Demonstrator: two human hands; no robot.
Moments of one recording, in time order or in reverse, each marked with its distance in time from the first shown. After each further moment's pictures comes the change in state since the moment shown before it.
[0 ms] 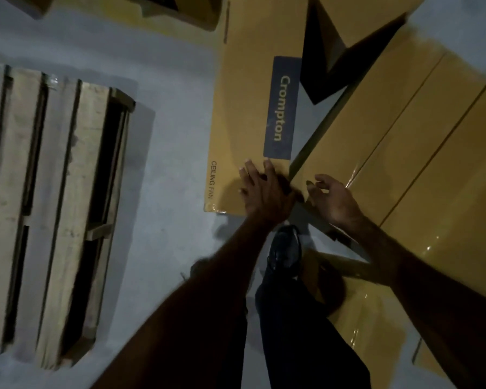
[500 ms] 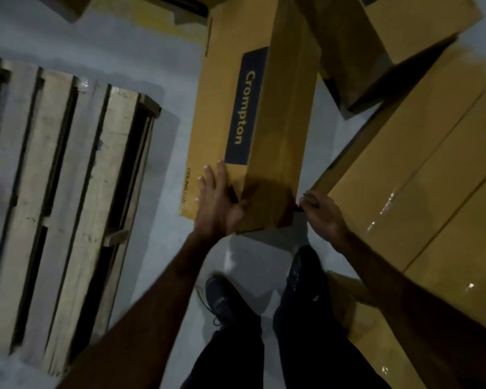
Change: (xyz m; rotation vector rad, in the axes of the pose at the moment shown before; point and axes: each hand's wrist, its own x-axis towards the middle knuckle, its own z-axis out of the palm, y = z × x) left_hand 0.007 -0.152 -0.082 -0.278 0.151 -0.058; right_hand 0.028 -0.042 0.084 0.123 -0.114 0.072
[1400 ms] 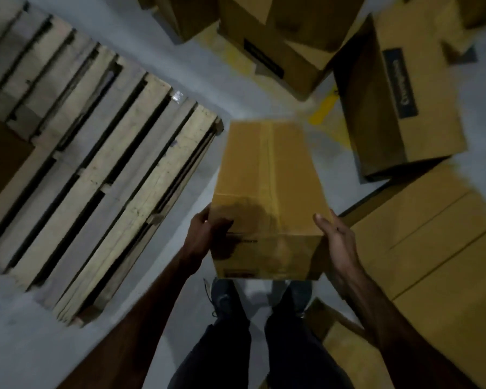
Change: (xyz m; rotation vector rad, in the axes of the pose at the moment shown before) left_hand -0.152 -0.047 -0.156 -0.990 0.067 -0.296; right_hand -0.156 -0.140 0.014 0.273 0.037 -0.168
